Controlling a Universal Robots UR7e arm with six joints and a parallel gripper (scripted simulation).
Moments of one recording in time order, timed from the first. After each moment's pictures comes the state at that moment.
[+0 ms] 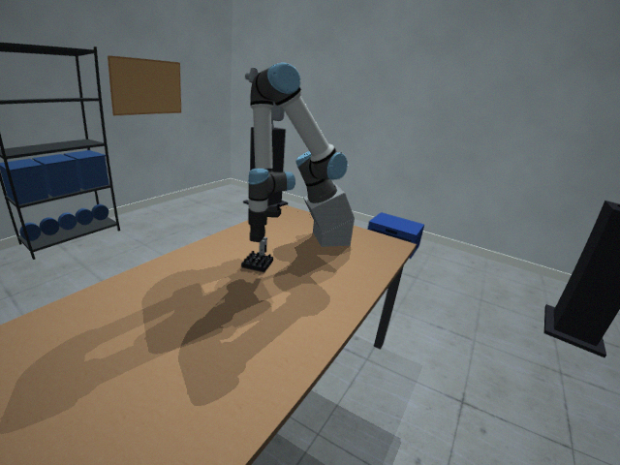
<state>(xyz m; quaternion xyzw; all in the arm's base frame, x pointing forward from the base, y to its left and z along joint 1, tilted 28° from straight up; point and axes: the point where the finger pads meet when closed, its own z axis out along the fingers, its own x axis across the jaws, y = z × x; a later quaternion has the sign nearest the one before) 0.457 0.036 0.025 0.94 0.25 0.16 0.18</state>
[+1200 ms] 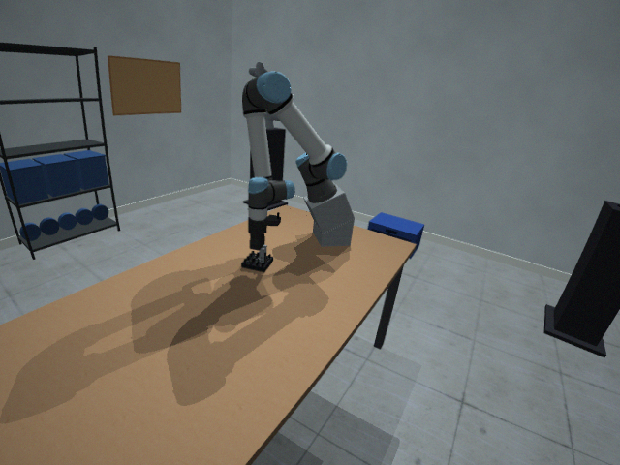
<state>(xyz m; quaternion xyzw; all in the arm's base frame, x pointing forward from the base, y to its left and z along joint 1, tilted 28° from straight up) 0.471 0.026 -0.007 0.94 0.25 0.16 0.18</state>
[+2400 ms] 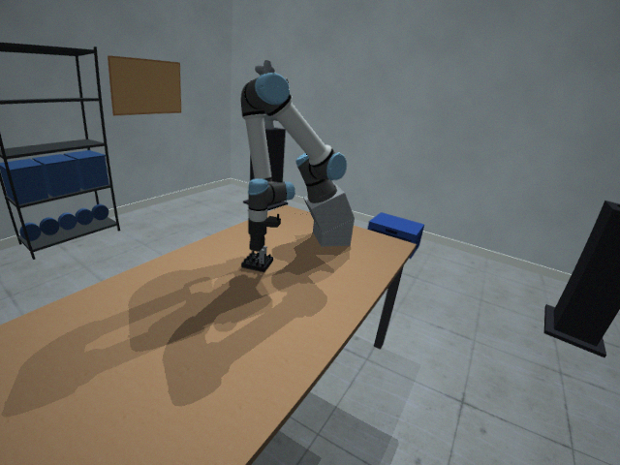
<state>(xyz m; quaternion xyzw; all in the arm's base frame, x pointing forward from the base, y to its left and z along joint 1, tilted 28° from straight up) 0.473 0.025 -0.012 0.94 0.25 0.16 0.18</state>
